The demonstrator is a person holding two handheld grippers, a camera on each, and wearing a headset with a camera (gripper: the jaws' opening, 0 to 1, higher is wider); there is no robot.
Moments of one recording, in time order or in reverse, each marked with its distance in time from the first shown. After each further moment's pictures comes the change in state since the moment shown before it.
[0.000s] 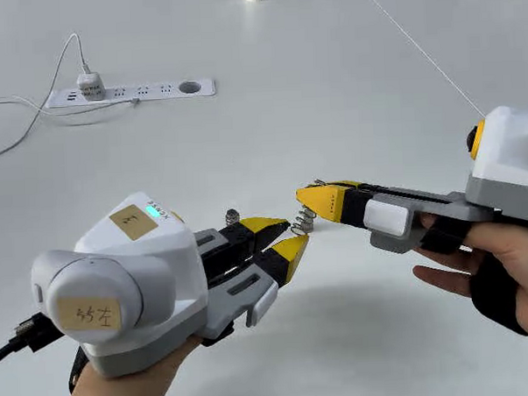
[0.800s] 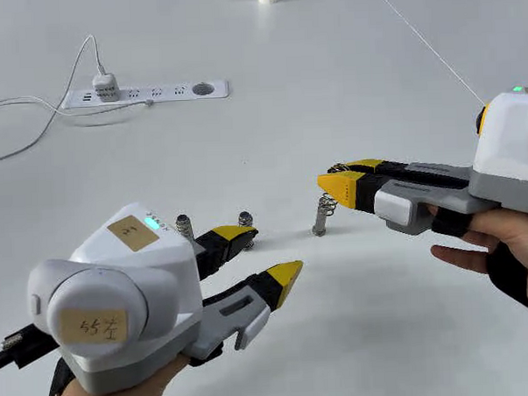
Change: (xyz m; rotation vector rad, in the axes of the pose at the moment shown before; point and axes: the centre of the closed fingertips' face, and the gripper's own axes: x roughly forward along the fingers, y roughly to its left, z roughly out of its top) left arm -0.023 0.018 -0.021 -0.016 0.104 0.090; right arm 0.010 -0.025 0.011 -0.294 0.049 -0.122
